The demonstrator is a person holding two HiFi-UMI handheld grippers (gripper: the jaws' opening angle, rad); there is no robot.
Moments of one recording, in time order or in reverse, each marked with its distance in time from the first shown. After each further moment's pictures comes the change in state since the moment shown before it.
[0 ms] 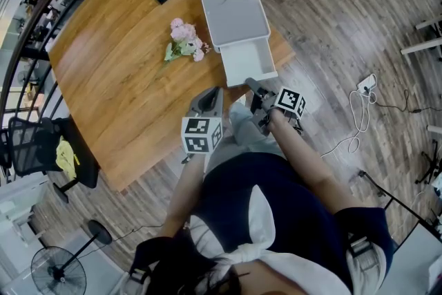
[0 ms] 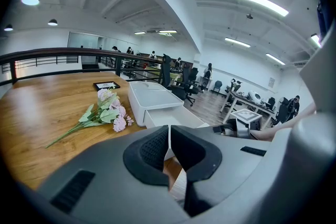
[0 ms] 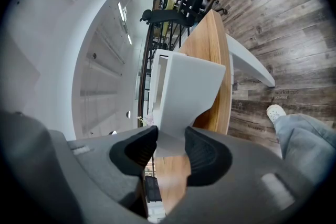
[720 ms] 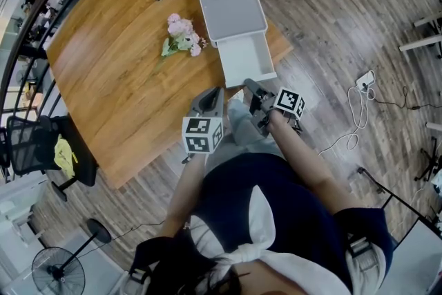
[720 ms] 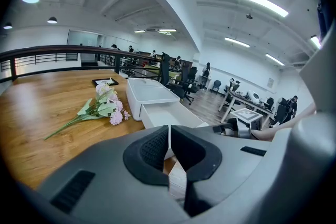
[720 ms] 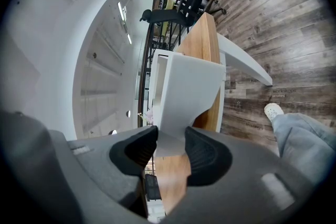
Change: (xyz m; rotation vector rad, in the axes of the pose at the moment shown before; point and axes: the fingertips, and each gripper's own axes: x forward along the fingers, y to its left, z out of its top) left arm -0.008 -0.013 -0.016 -0.008 0.011 -0.014; right arm -0.016 -0.005 -0.016 0.002 0.007 -0.005
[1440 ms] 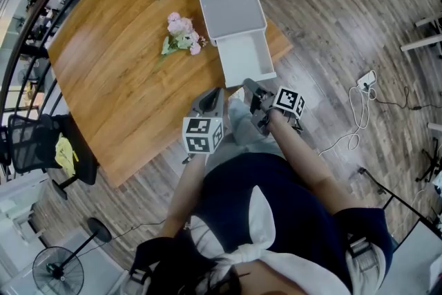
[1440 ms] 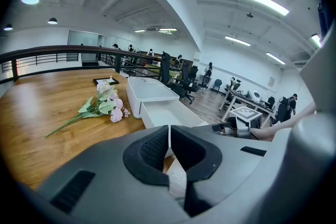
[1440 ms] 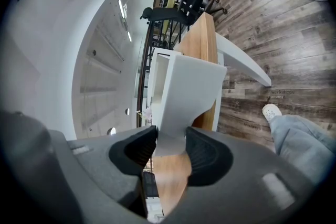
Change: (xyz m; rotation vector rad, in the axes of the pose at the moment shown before) left arm -0.001 -0.005 -0.007 0.001 0.009 0.012; right arm -0.003 -0.005 -0.001 -0.021 0.018 -0.008
